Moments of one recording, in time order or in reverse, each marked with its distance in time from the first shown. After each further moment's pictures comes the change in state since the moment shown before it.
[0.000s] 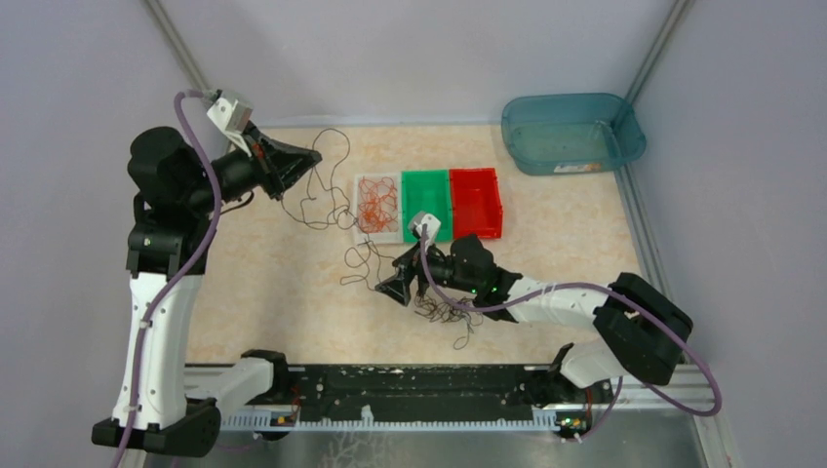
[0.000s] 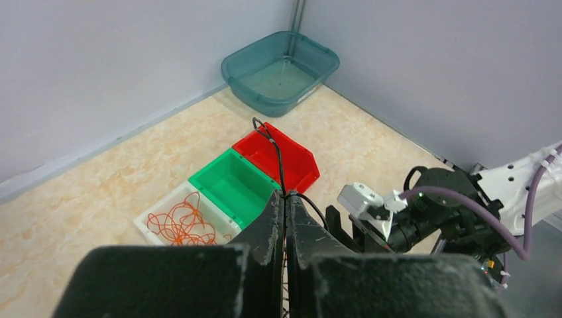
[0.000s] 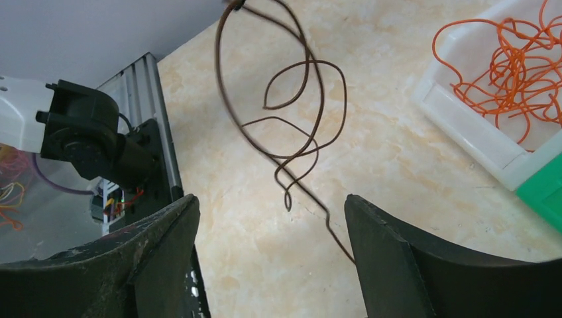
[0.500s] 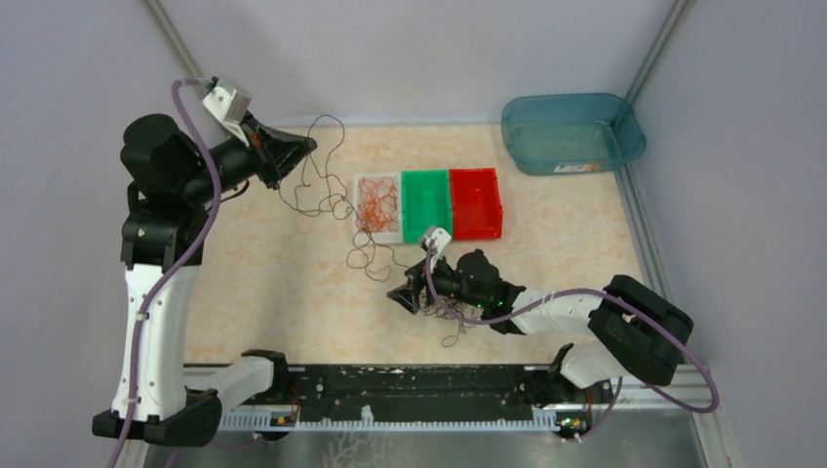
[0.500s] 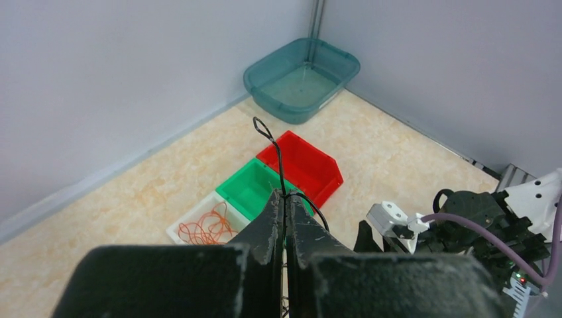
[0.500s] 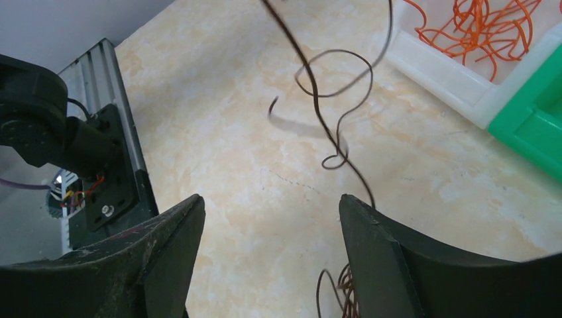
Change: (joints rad) left arm 0.000 0.079 0.107 -0.070 -0.023 0.087; right arm 0.023 0.002 -0.129 0.078 0.111 -0.013
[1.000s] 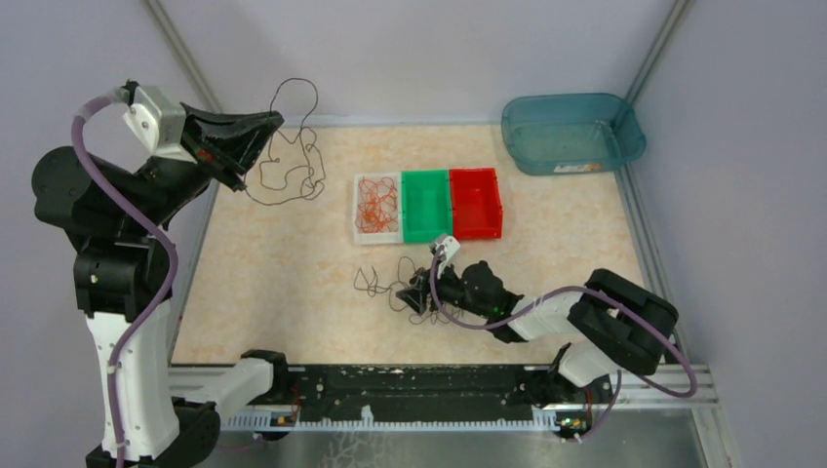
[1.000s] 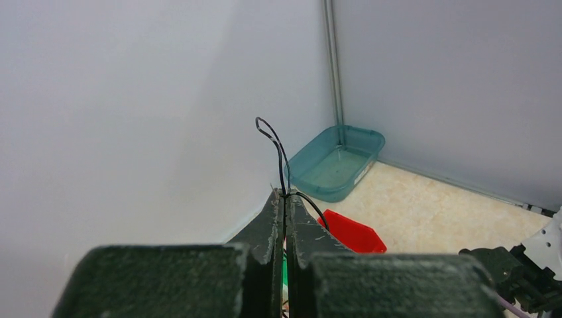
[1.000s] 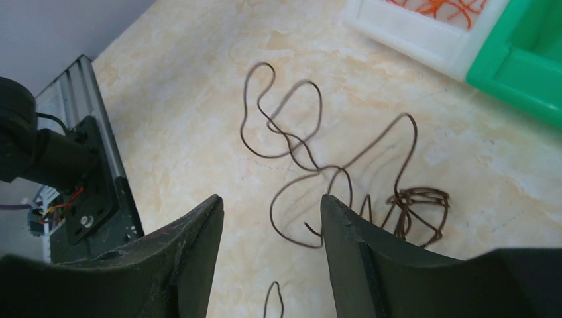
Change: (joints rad) left arm 0.000 -0.074 0.182 0.127 -0.026 0.046; right arm 0.001 0.067 -0.115 0.202 0.082 0.074
